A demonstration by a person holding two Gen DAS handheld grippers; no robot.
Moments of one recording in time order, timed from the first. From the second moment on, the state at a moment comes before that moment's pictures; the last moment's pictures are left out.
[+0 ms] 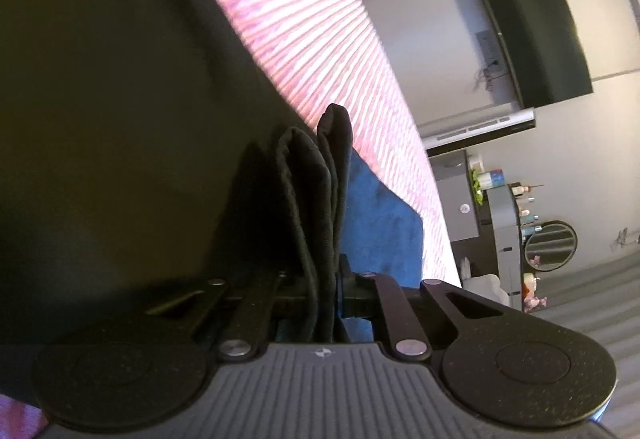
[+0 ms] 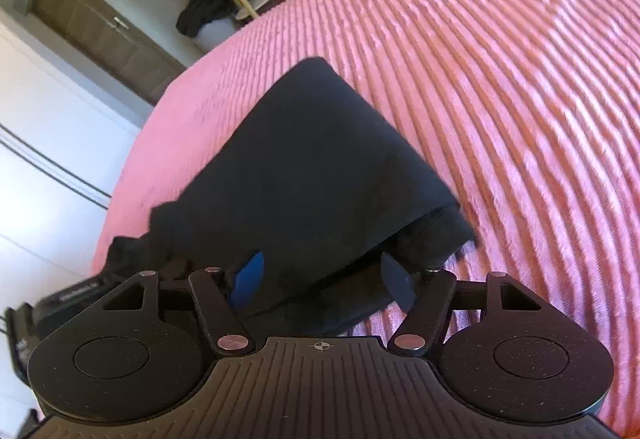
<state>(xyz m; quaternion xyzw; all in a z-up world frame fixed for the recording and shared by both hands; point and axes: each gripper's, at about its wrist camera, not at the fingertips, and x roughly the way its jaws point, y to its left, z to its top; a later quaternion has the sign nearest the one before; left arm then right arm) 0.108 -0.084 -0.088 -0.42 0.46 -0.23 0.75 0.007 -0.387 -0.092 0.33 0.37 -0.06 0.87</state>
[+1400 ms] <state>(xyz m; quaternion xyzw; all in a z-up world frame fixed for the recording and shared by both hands) 0.073 0.043 -0.078 -0.34 0.39 -0.12 0.85 0.100 -0.264 -0.106 0.03 0.46 -0.07 0.88</state>
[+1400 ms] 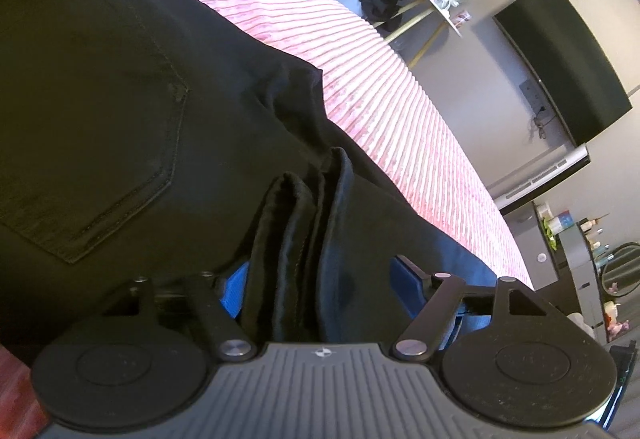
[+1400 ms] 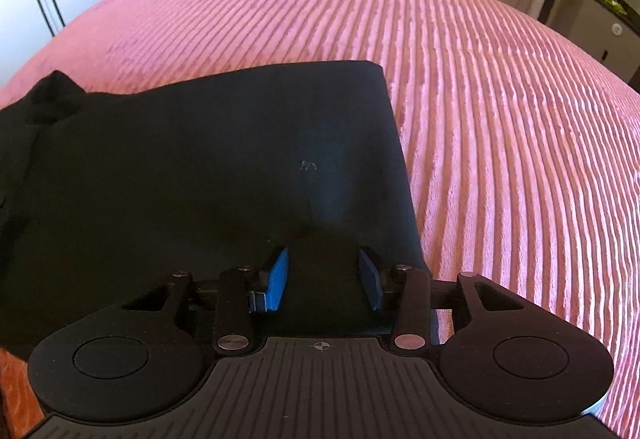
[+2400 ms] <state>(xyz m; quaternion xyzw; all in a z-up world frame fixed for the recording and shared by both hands) 0.079 0.030 -0.081 -0.34 0.38 -0.13 0.85 0.101 -0.265 -0.106 0.05 0.46 -0.07 0.88</state>
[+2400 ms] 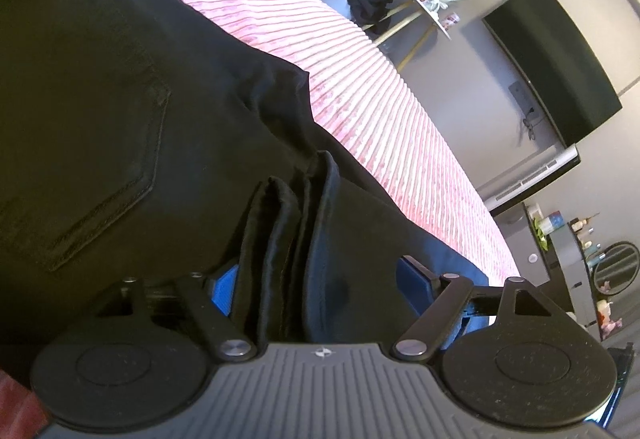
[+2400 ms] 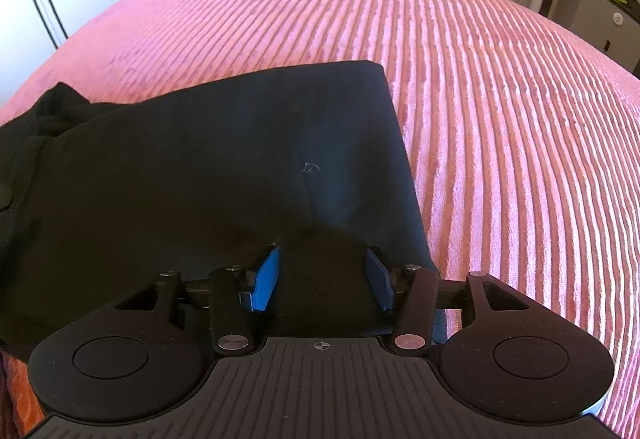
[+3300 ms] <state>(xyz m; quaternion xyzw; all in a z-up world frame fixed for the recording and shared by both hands) 0.076 0.037 -0.085 -0.38 0.35 -0.14 0.85 0.097 -0.263 -0.106 0.08 0.44 -0.04 0.89</state>
